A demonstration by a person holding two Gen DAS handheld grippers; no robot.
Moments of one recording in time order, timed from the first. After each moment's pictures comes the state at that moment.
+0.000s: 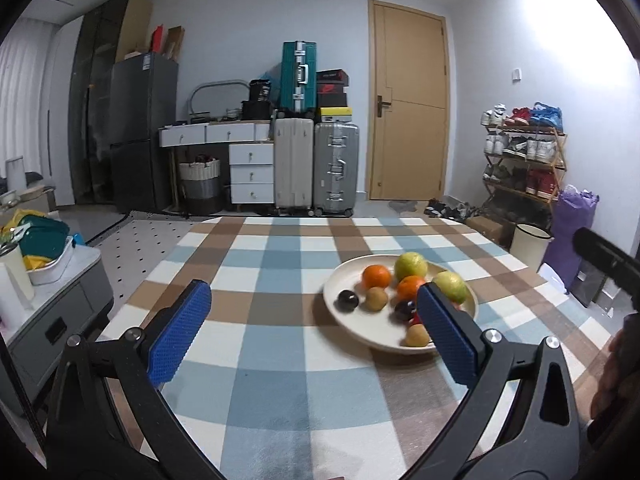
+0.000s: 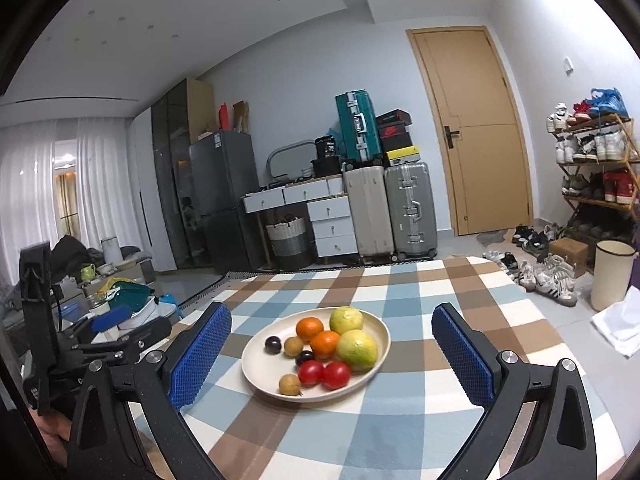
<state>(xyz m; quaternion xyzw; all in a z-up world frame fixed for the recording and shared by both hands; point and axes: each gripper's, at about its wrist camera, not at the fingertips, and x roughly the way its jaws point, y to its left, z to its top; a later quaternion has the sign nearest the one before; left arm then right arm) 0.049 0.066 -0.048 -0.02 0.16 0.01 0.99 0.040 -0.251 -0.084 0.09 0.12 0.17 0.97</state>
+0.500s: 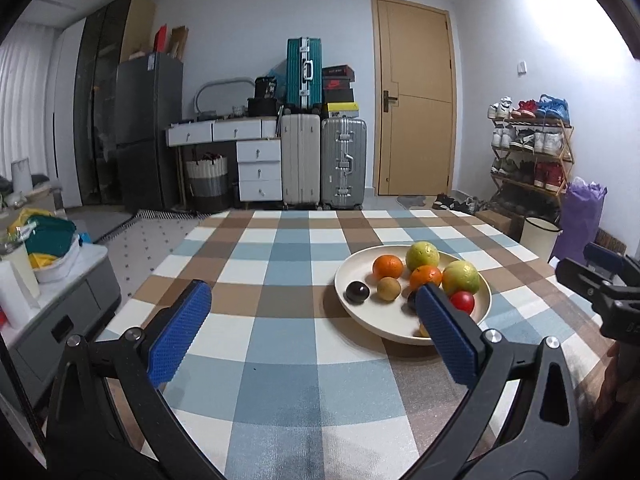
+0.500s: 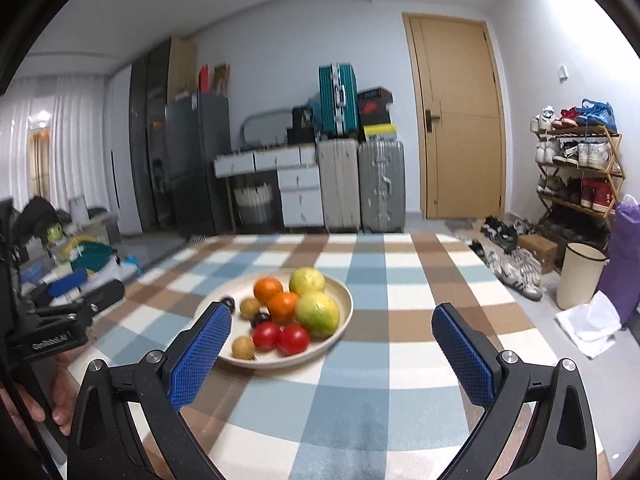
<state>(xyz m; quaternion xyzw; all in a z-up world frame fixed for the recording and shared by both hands) 0.058 0.062 -0.064 -0.01 0.17 0.02 0.99 0.052 -0.238 -0.108 0.03 0.17 0.12 0.98</state>
